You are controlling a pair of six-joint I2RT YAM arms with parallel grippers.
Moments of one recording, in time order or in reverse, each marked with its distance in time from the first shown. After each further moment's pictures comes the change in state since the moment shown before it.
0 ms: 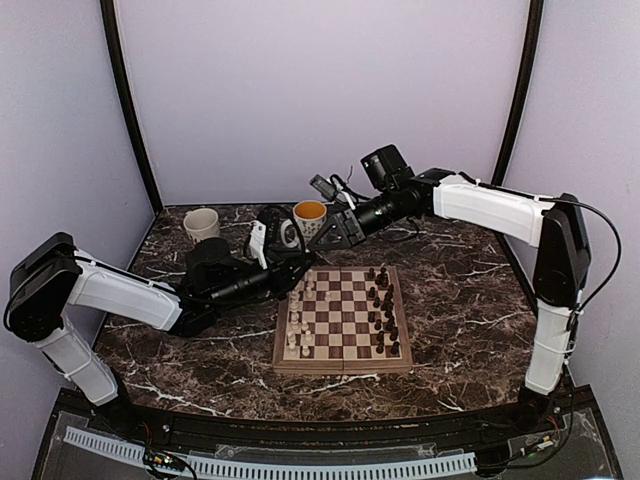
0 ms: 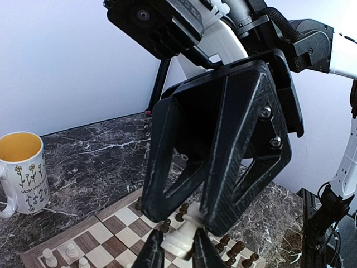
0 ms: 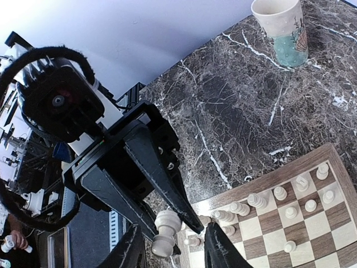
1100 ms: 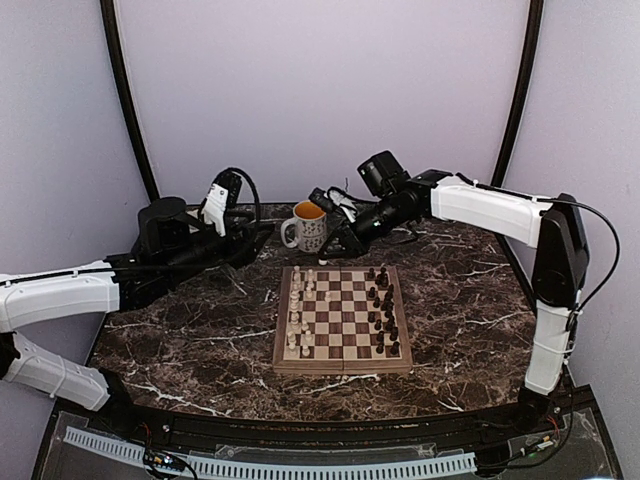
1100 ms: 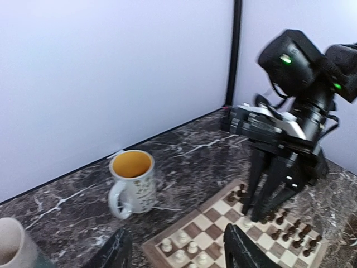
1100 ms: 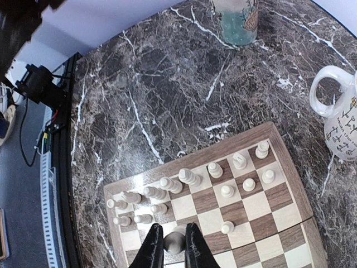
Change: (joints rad) left arm 0.100 -0.381 0.094 -0.593 -0.157 0.257; right arm 0.013 0.007 0.007 -0.100 0.275 -0.236
